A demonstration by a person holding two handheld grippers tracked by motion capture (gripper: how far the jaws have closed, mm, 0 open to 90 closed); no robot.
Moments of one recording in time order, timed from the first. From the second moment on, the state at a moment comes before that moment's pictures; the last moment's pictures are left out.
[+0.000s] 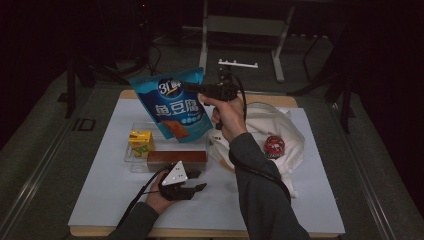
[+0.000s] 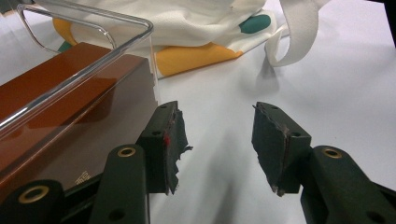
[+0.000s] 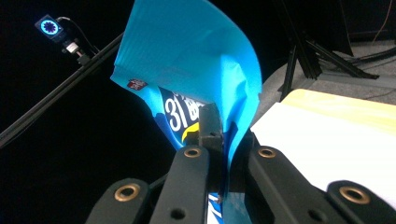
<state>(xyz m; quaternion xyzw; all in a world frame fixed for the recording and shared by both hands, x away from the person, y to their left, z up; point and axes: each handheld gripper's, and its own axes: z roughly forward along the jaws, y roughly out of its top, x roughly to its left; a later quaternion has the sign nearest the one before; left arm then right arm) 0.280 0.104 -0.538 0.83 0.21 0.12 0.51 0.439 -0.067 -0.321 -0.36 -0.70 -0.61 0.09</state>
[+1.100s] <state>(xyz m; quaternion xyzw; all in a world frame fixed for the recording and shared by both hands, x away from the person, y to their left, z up) 0.276 0.105 -0.538 0.82 0.21 0.14 0.51 0.462 -0.029 -0.380 -0.40 -0.70 -0.59 0.10</state>
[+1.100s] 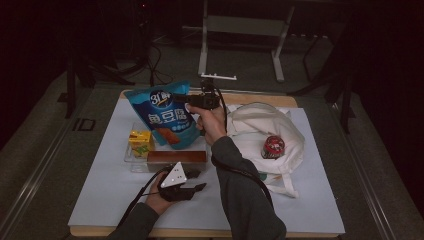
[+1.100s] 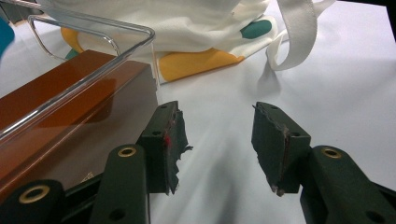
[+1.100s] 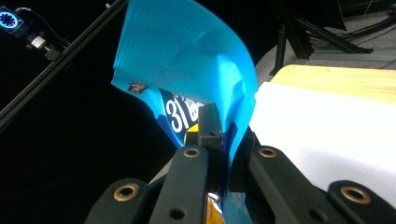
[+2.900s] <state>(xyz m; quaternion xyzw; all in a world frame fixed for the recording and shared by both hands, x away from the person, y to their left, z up) 0.278 0.104 -0.538 0.82 0.21 0.13 0.51 0.441 -0.099 -0.402 -0.30 -0.86 -0.42 -0.05</state>
